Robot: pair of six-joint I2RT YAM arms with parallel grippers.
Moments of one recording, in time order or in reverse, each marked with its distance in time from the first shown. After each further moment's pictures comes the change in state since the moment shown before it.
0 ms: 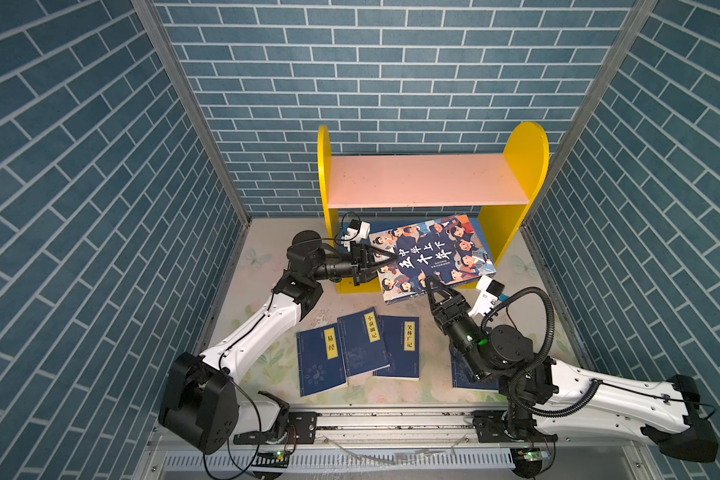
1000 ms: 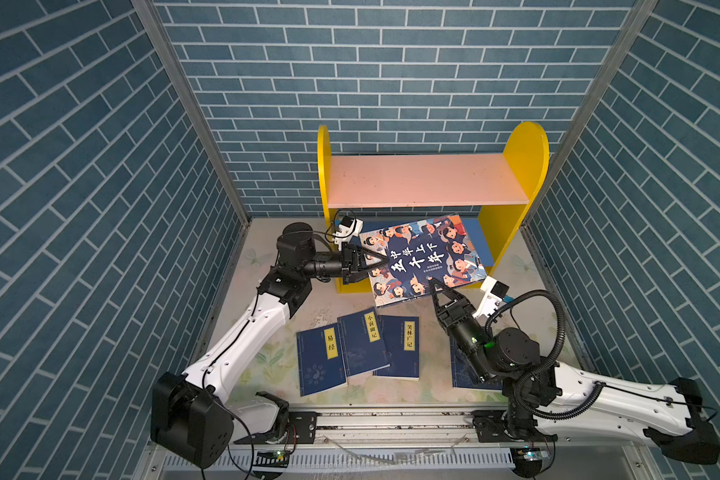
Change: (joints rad) left arm 0.047 -0.061 0.085 -0.329 0.065 0.290; right arm -0.003 -0.032 -0.027 0.029 -0.014 -0.030
